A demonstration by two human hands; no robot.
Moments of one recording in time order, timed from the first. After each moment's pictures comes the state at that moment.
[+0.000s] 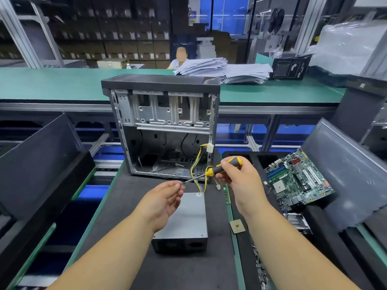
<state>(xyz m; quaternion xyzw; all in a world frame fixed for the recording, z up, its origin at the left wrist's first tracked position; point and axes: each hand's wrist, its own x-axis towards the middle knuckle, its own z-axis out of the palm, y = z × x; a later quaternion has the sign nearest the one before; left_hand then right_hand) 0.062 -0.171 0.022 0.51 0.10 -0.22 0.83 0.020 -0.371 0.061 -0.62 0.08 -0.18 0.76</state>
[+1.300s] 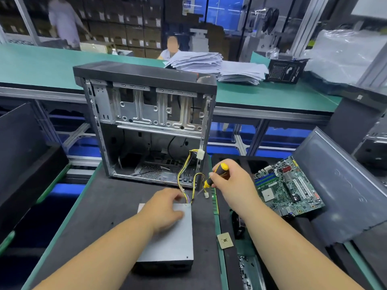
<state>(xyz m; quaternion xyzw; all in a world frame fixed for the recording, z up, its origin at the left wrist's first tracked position) 0.128 -0.204 -0.032 0.91 -0.24 -0.12 0.31 0.061 -0.403 0.057 -0.86 0.12 -0.12 0.49</state>
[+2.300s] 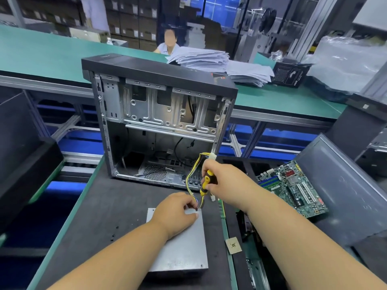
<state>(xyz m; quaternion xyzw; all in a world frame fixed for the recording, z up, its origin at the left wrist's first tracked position) 0.142 -0.204 -0.061 0.88 -0.27 -0.06 0.37 0.101 -0.363 0.089 -0.98 -0.03 0.05 0.21</state>
